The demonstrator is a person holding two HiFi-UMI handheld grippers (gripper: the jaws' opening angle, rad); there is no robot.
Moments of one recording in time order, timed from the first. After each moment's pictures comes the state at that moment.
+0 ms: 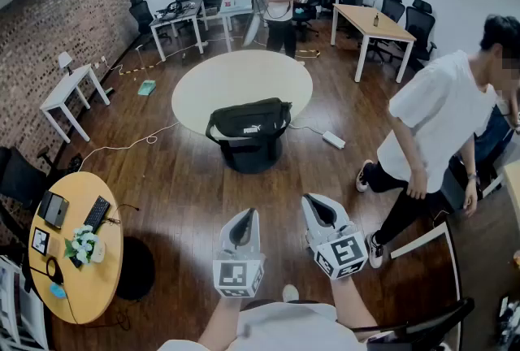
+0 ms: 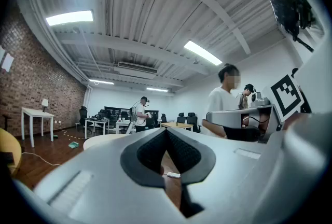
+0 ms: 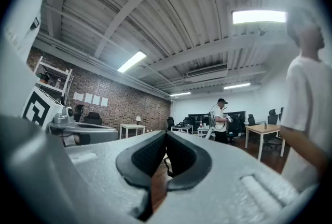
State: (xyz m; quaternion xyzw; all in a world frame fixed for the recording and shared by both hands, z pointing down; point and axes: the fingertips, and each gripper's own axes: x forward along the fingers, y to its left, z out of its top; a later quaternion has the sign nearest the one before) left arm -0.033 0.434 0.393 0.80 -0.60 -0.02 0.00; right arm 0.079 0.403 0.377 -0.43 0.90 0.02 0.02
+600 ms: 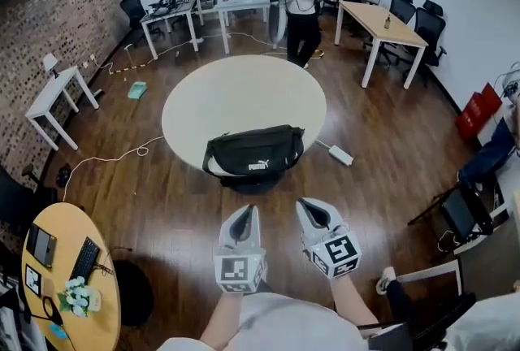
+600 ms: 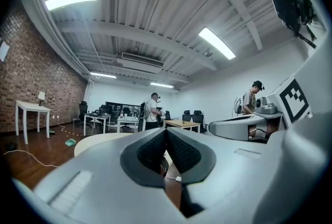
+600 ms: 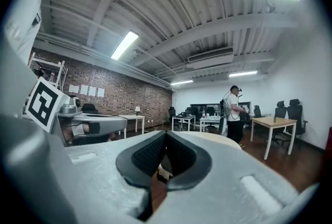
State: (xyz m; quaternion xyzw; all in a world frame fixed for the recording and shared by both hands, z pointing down) left arm -0.106 0.156 0.425 0.80 -0.60 -0.03 0.02; right arm -0.004 0.138 0.434 -0.41 0.91 0.00 -0.04
